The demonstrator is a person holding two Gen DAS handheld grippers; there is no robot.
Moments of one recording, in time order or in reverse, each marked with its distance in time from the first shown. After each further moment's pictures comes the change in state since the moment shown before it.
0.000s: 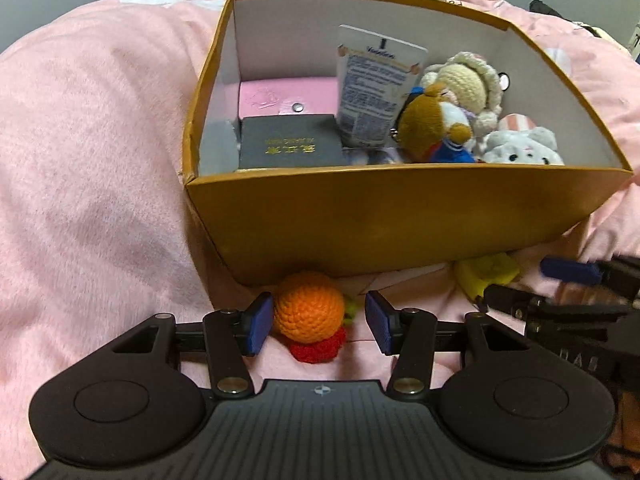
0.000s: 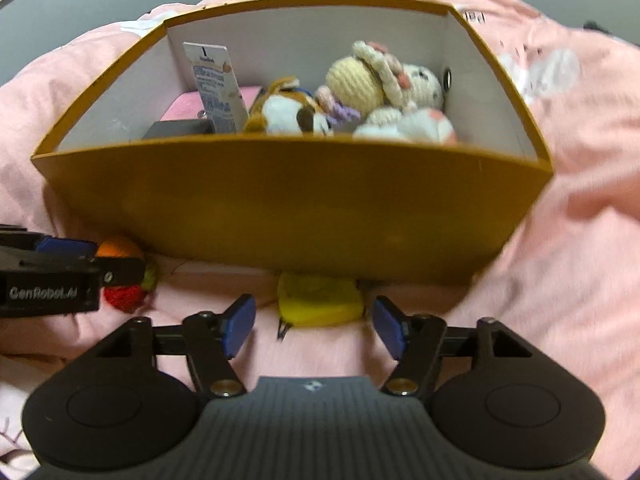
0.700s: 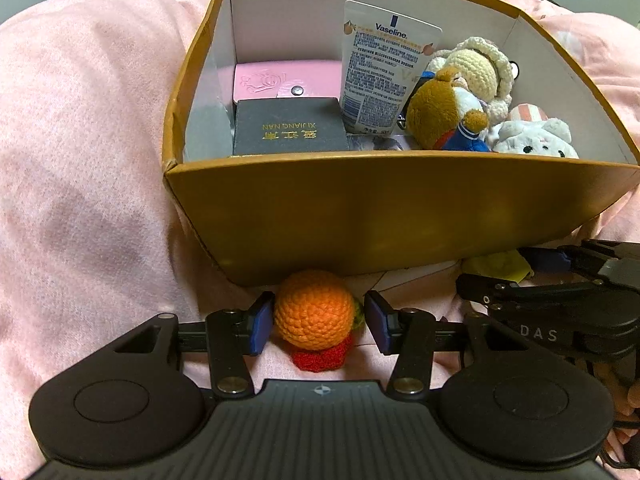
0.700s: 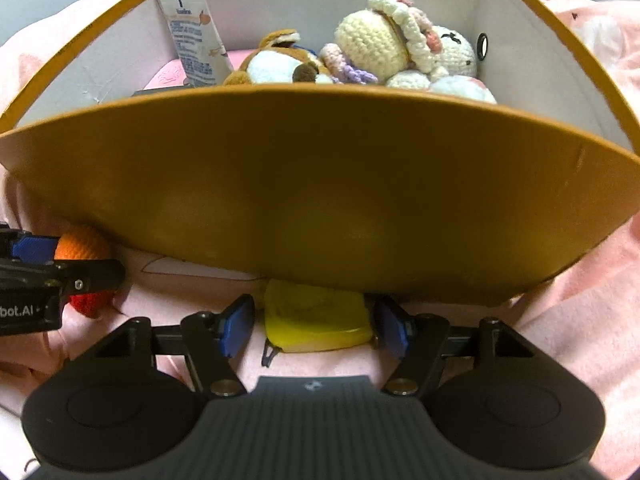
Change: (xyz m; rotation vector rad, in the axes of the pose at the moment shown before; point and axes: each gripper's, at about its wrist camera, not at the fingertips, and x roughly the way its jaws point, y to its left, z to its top) left arm 0.017 0.001 0.002 0.000 0.031 -0.014; right arm 0.050 -0.010 0.008 -0.010 0.083 0.056
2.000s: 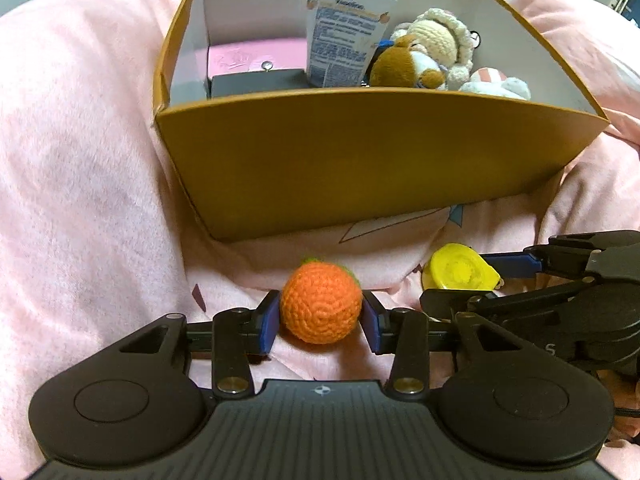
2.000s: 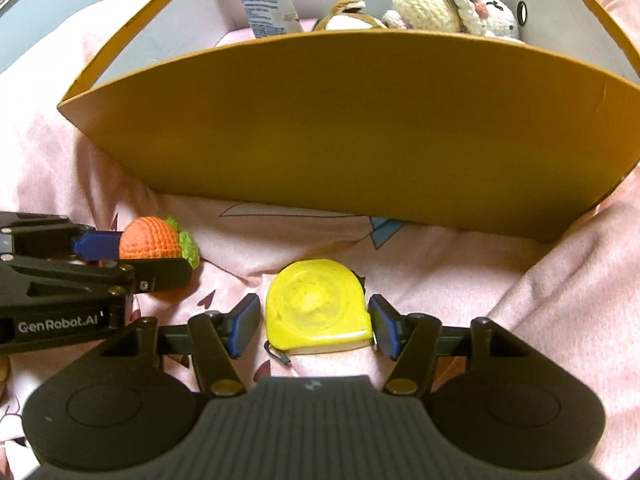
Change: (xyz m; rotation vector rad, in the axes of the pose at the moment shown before) left arm -0.012 -0.004 -0.025 0.069 0.025 -0.046; right arm -0.017 0.018 -0.021 0.021 0.071 0.158
